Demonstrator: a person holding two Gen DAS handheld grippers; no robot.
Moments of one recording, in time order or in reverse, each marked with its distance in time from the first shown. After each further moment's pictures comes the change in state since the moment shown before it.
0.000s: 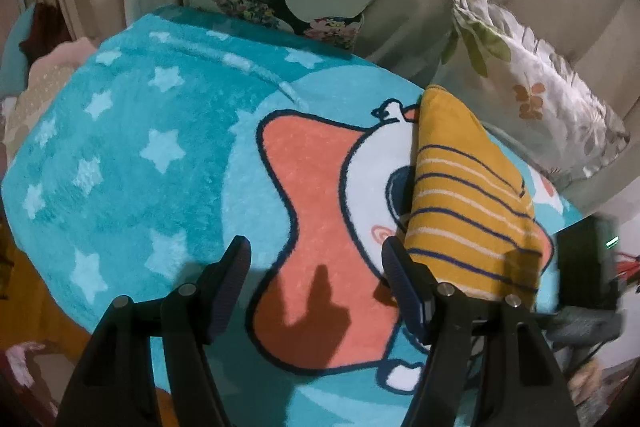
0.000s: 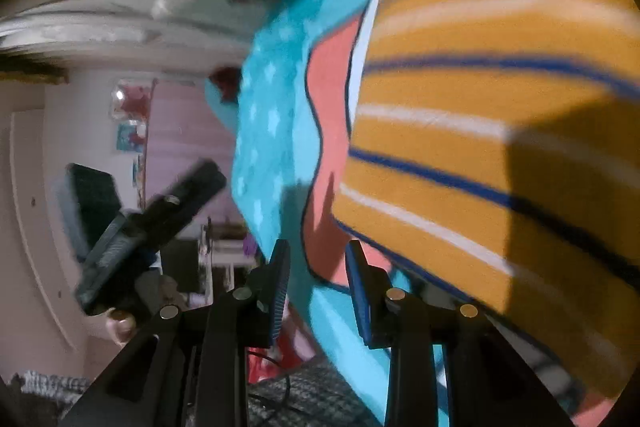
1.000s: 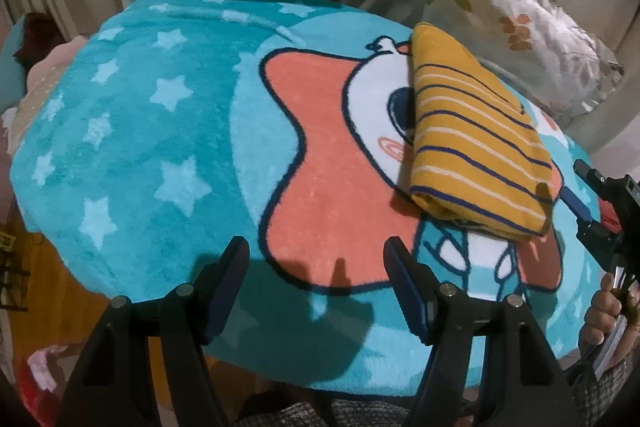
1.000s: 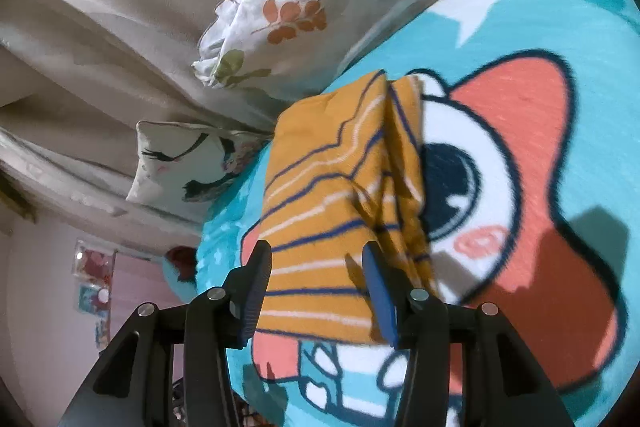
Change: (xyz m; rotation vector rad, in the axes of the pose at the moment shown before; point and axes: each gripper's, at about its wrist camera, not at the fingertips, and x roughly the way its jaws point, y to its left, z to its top) left arm -0.009 0.006 -0.066 0.091 0.089 0.000; right arm -0.152 -0.034 -0.068 0.196 -0.635 -0.233
